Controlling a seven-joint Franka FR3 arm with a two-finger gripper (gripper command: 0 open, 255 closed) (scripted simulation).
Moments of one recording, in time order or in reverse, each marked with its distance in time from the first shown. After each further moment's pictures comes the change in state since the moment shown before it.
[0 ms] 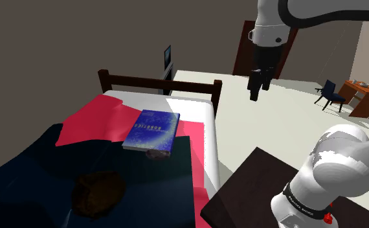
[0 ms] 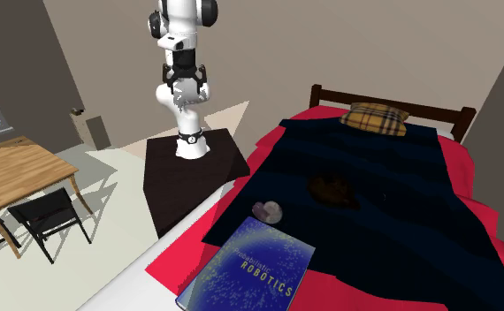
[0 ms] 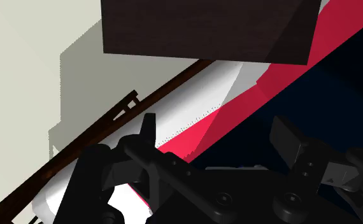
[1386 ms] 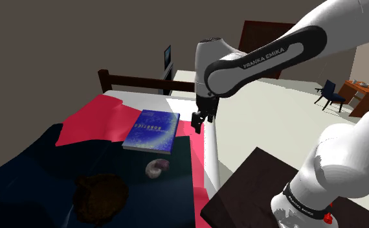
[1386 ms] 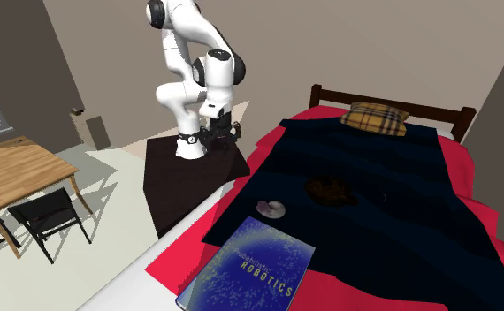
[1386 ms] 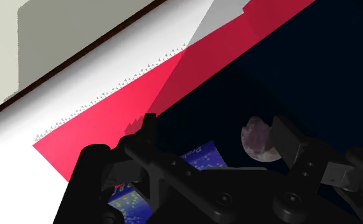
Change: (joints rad) arm 0.065 0.527 0.106 -0.090 0.070 0.679 0.085
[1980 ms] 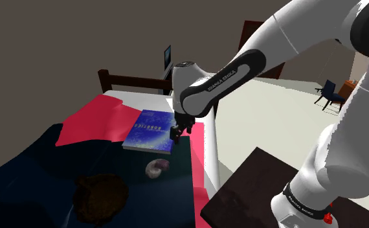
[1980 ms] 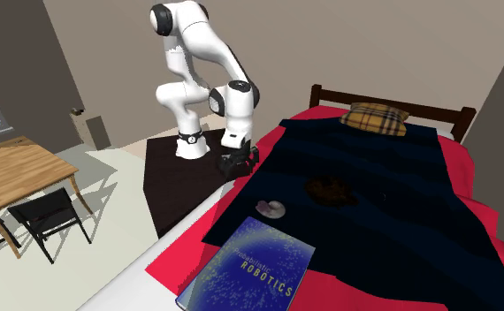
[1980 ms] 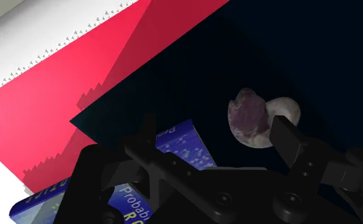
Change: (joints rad) arm 0.021 0.350 0.044 0.140 -0.045 0.240 0.062
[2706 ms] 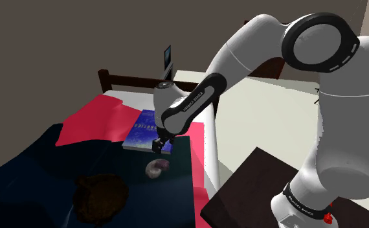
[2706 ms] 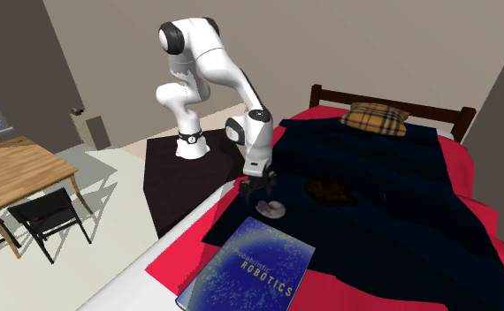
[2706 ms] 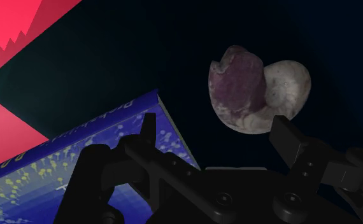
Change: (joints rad) arm 0.054 0.336 -0.001 0.213 -0.086 0.146 0.074
